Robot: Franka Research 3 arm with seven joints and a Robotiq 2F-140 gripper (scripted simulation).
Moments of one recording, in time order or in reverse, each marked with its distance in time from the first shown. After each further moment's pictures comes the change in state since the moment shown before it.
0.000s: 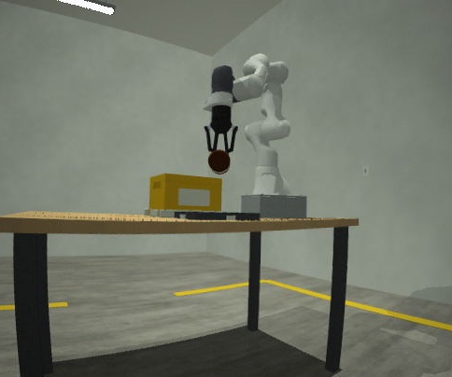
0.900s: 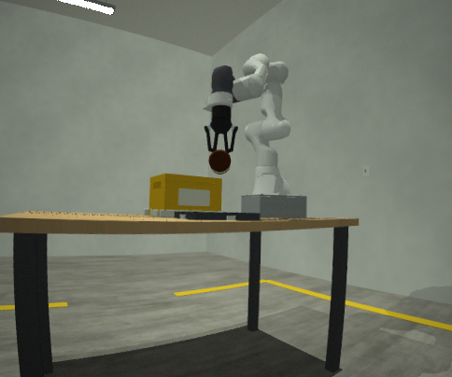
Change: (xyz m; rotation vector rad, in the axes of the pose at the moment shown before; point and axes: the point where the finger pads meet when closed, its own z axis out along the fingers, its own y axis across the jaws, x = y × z) arm 0.000 0.000 0.000 0.000 0.000 -0.020
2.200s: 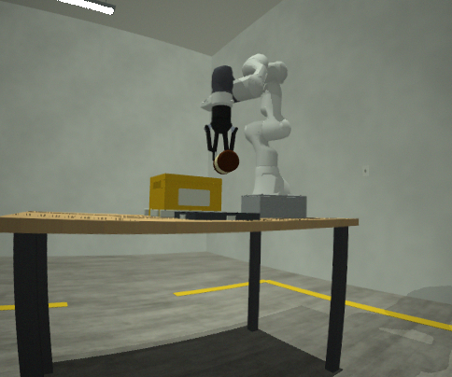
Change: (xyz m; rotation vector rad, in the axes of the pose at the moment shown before) arm 0.000 0.000 0.000 0.000 0.000 -0.240
